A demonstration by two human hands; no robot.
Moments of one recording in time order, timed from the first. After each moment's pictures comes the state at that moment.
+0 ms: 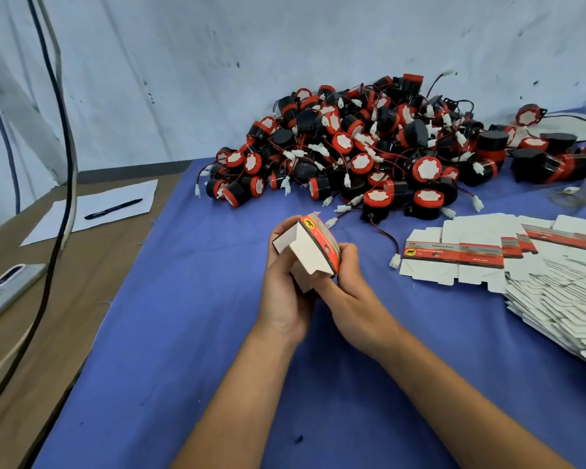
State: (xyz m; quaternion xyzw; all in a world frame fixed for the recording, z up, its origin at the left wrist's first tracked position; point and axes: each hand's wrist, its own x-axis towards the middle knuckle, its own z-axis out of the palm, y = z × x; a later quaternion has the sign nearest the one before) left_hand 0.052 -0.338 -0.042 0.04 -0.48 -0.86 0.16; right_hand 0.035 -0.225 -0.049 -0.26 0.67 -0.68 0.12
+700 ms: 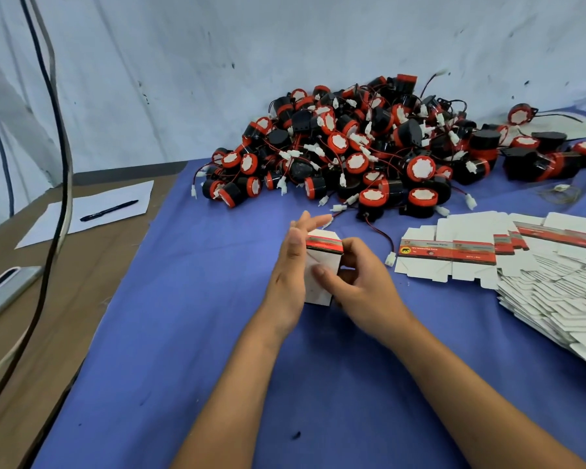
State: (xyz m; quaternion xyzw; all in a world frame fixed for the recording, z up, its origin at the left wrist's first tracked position) left_hand 0.063 -0.337 -0.024 0.00 -0.74 -0.65 0.17; right_hand 0.016 -0.209 -0.051 -0.26 0.70 -0.67 0.06
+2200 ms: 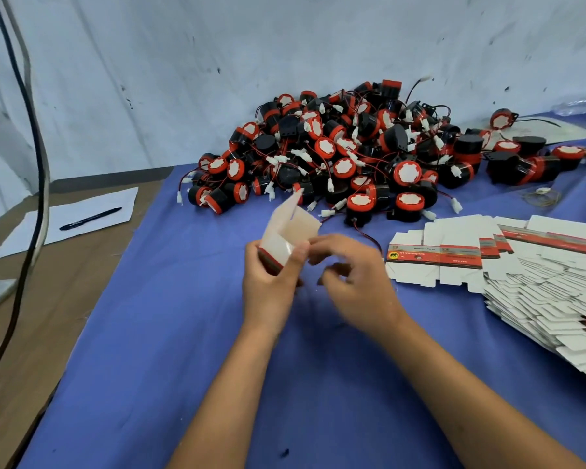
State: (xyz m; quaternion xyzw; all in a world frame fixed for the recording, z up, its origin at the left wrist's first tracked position) left_hand 0.036 -0.348 -0.060 0.16 -0.69 -0.65 0.27; right_hand 0.000 -0.209 -0.039 -0.34 0.73 -0.57 -0.13
